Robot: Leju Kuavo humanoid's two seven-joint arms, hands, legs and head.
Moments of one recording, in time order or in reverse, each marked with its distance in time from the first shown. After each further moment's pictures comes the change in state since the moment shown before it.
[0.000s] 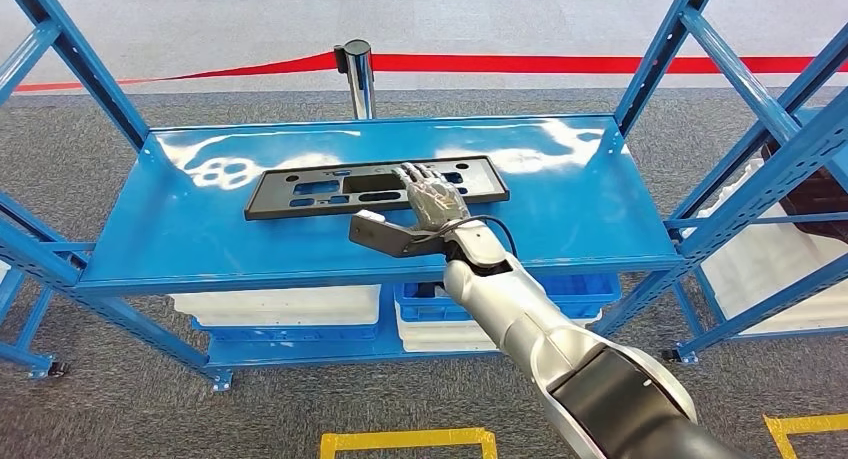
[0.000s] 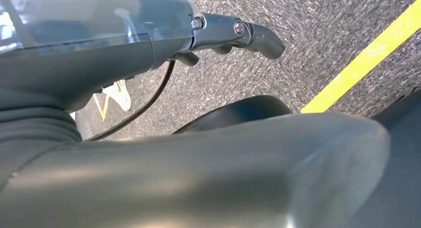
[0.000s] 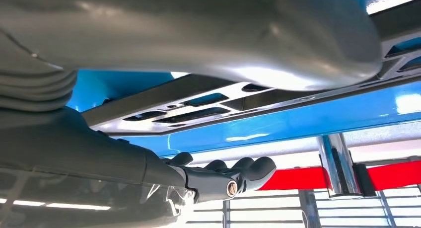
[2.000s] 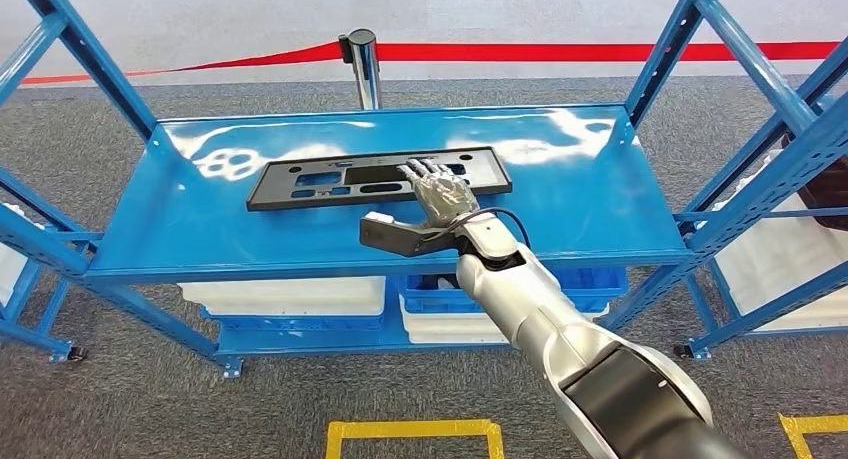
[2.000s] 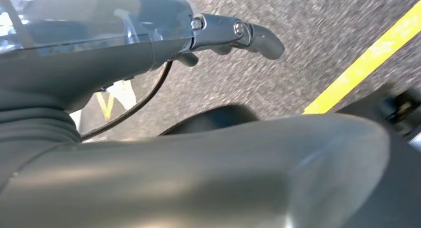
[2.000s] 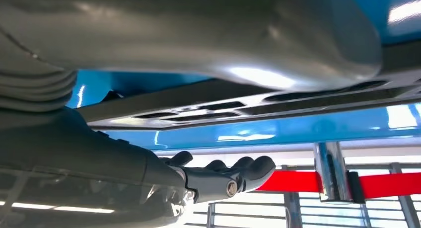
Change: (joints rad) left arm -0.004 0.001 -0.042 0.000 0.046 0.016 -0.002; right arm -0.026 -0.016 0.011 -0.011 0.083 0.050 -0.042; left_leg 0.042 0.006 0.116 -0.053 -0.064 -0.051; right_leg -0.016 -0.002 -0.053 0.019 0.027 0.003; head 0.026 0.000
